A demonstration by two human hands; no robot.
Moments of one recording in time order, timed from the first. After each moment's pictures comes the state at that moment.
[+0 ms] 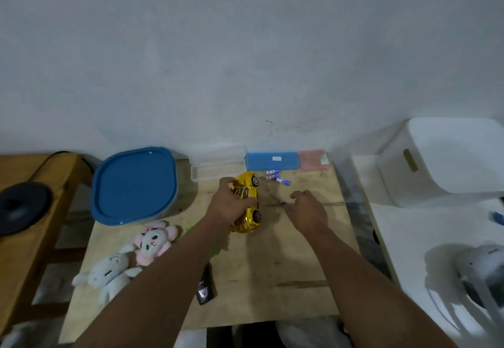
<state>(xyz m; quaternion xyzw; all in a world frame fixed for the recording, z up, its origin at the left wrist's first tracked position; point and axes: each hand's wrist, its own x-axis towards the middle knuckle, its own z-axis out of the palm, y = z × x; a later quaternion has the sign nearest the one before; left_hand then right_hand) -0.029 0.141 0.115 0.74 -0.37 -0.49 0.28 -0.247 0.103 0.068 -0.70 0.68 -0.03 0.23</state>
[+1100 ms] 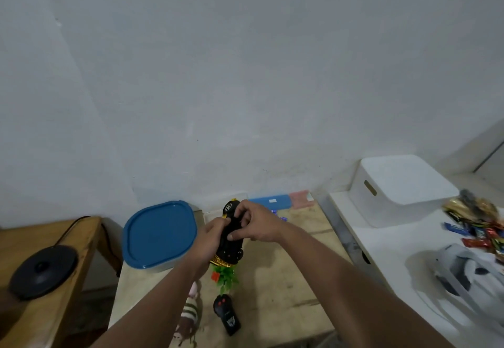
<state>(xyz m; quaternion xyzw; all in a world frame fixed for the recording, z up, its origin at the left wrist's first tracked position) 0.057 0.244 0.214 0.60 -0.38 -0.57 0.41 -0.109 0.180 0.237 -0.72 0.48 -0.16 0.48</state>
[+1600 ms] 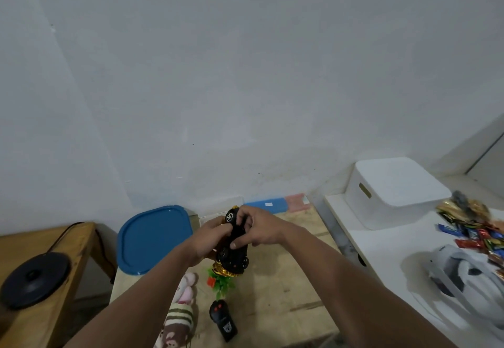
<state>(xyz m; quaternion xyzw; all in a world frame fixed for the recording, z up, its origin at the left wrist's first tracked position) 0.065 0.223 0.235 0.57 -0.49 -0.61 0.25 -0.125 0.175 0.243 -0.73 0.47 -0.11 0.49</state>
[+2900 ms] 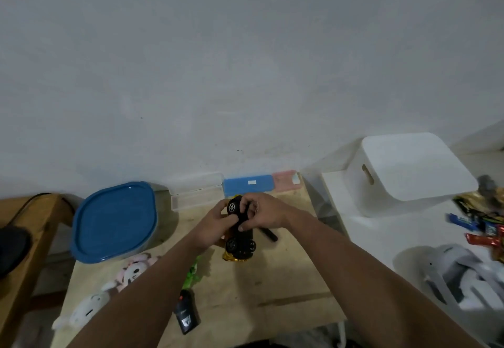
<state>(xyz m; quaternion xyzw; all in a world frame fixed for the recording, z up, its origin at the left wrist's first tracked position) -0.047 0.141 0.161 0.62 -0.42 -0.61 0.28 -0.232 0.073 0.177 -0.73 0.45 -0.04 0.51</state>
